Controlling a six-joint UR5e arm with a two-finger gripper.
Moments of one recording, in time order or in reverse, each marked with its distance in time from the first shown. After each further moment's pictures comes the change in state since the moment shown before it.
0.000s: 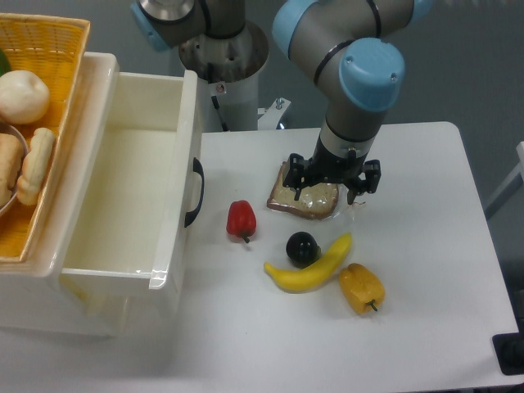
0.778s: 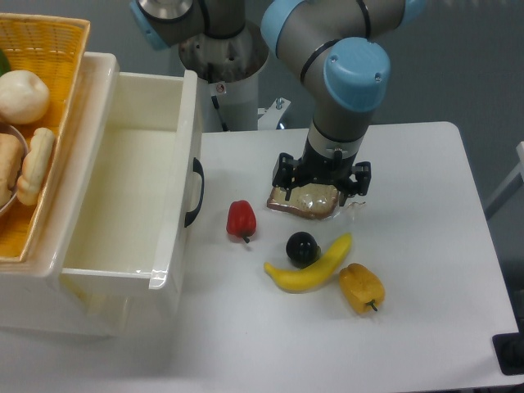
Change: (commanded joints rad) arm -0.020 0.054 0.018 -0.003 0.012 0.041
